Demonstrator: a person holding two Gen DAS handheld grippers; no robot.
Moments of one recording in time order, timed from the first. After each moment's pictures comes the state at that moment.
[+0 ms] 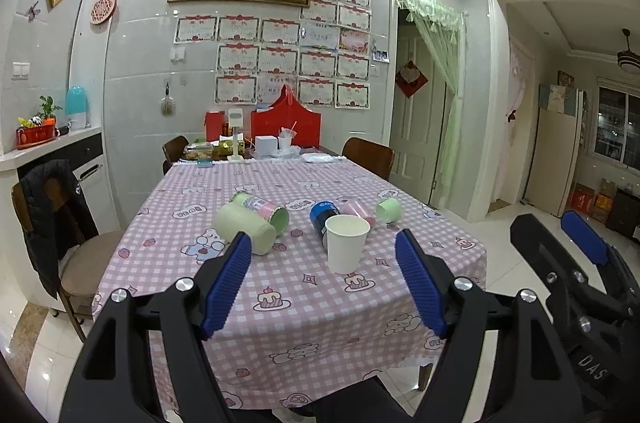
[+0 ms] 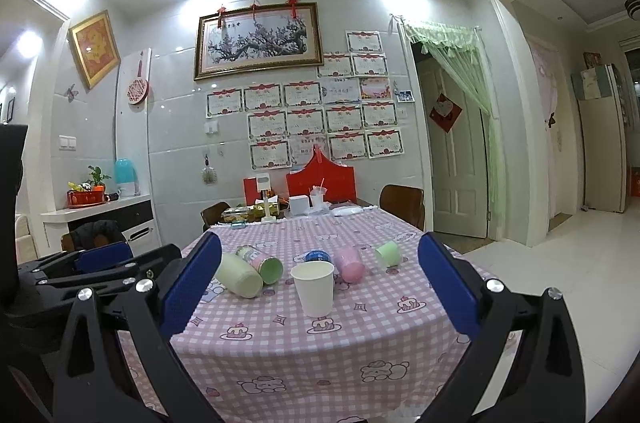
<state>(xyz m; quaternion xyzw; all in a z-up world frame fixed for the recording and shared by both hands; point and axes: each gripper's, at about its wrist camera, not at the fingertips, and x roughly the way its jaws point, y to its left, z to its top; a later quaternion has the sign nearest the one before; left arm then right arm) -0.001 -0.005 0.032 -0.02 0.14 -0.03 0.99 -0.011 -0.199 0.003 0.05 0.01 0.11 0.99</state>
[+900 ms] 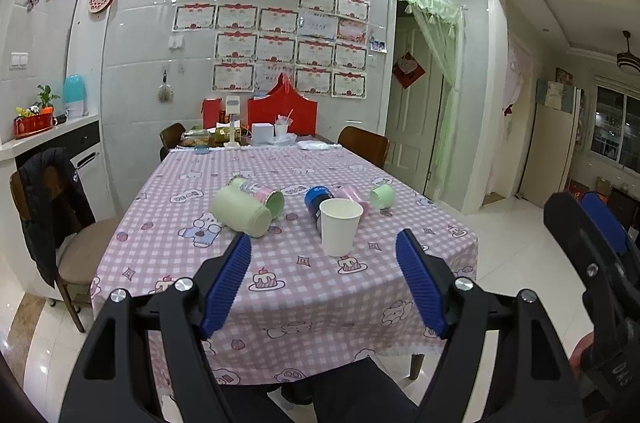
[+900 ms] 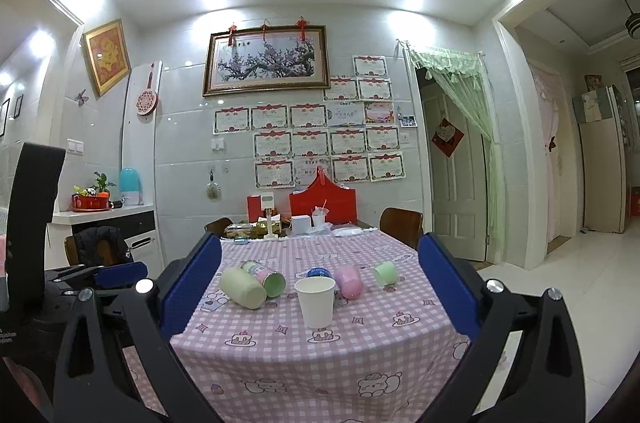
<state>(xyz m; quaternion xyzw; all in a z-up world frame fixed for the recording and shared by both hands) -0.012 0.000 0.027 -0.03 0.17 -0.04 0.98 -0.043 -0.200 0.002 0.04 -0.03 0.11 0.99</state>
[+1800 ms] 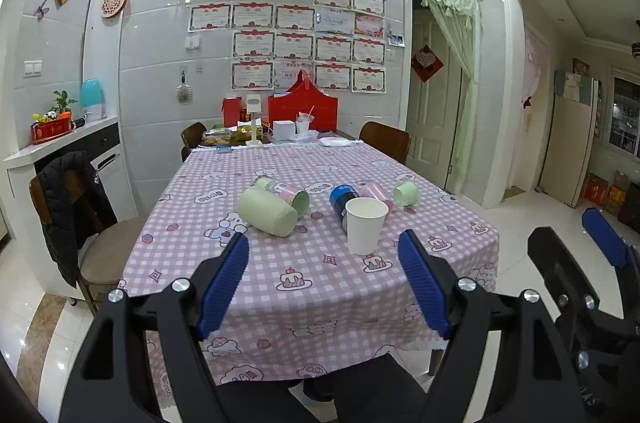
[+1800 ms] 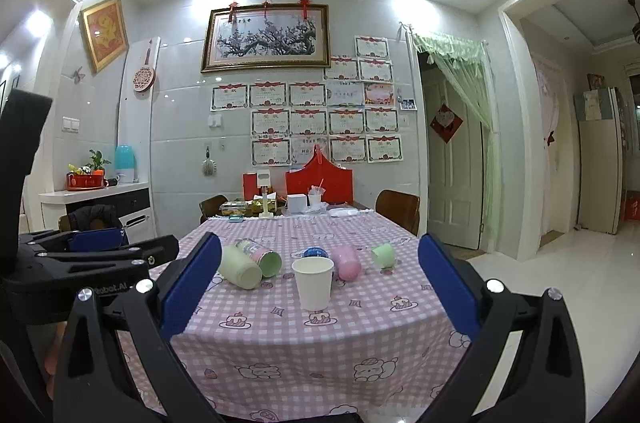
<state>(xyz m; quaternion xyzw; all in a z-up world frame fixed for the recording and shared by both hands) -0.013 0.006 0.035 -0.02 0.18 0.00 0.98 -0.033 -0.190 -0.003 0.02 0.01 0.11 0.99</state>
